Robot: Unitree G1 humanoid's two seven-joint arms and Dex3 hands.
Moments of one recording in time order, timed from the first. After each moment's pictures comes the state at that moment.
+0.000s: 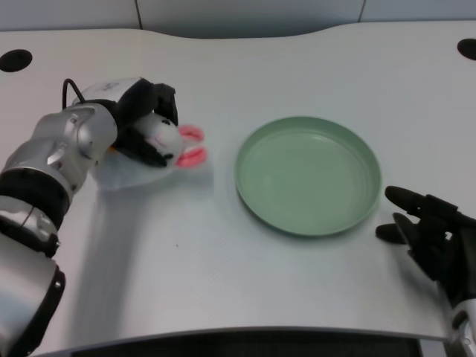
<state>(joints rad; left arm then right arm) -0.97 0.38 -0.43 1.16 0.59 -0.22 -0.08 -0.14 -0.18 -0.20 0.68 0.04 -0.48 0.09</state>
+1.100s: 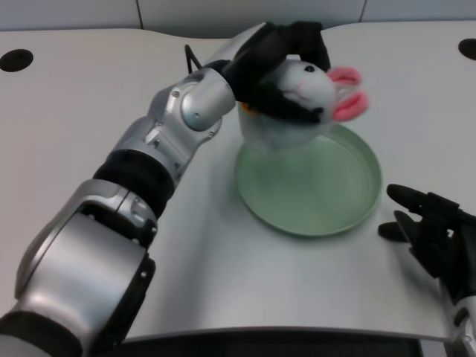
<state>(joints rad) -1.09 0.07 -0.30 1.13 0.41 -0.35 -0.07 -0.15 -0.20 -0.19 0.69 0.04 -0.48 0.06</state>
